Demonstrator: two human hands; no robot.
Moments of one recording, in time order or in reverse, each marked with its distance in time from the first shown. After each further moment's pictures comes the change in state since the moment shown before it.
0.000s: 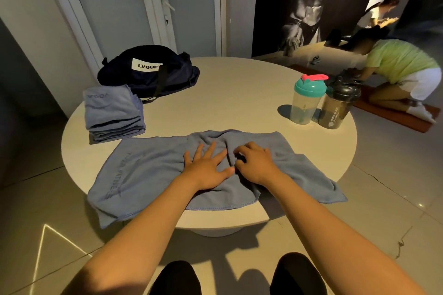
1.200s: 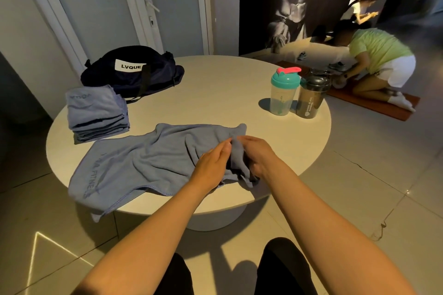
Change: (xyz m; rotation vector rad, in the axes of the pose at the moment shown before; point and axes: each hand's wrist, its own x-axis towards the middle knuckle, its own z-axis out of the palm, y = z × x) left_hand -0.028 0.076 0.022 -0.812 0.273 0.145; right_hand -0.022 0.013 -0.026 1.456 0.024 0.599
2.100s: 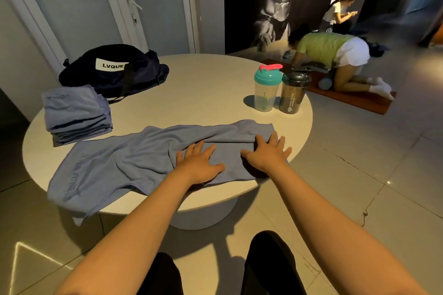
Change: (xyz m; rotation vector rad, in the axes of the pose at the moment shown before) left_hand 0.011 0.006 -0.009 0.753 -0.292 -0.132; right_hand -0.003 0.006 -0.079 -1.443 0.349 -0.223
